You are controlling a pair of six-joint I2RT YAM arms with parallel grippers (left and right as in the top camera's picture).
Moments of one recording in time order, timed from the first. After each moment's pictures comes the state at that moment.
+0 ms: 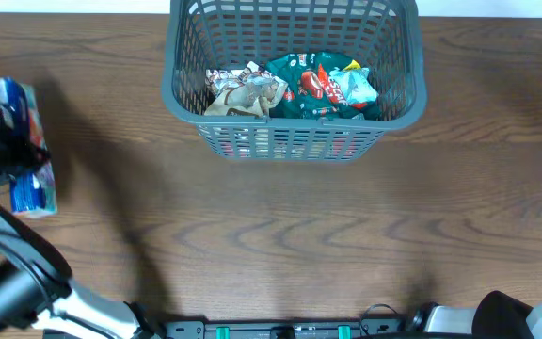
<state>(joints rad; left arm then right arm) 0.68 1.85 1.43 -0.83 0.22 0.22 -0.44 1.54 2.20 -1.67 0.47 0.47</state>
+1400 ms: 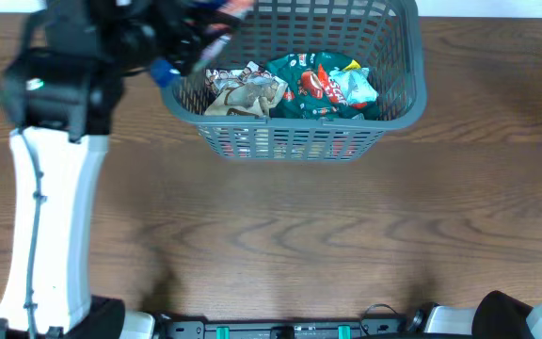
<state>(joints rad) -0.21 1.62 2.06 -0.92 0.53 0.43 -0.44 1.54 2.20 -1.67 0.47 0.47</state>
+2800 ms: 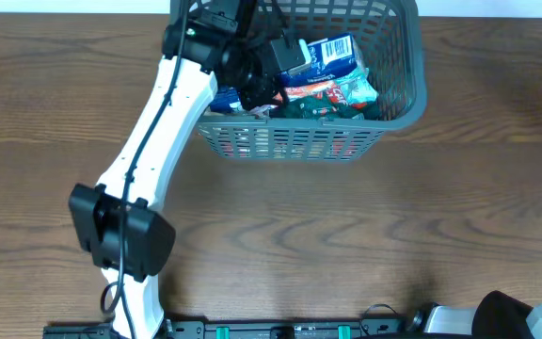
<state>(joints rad) -0.39 2.03 2.06 -1.12 0.41 0.80 -0.44 1.54 2.20 -1.67 0.47 0.47</state>
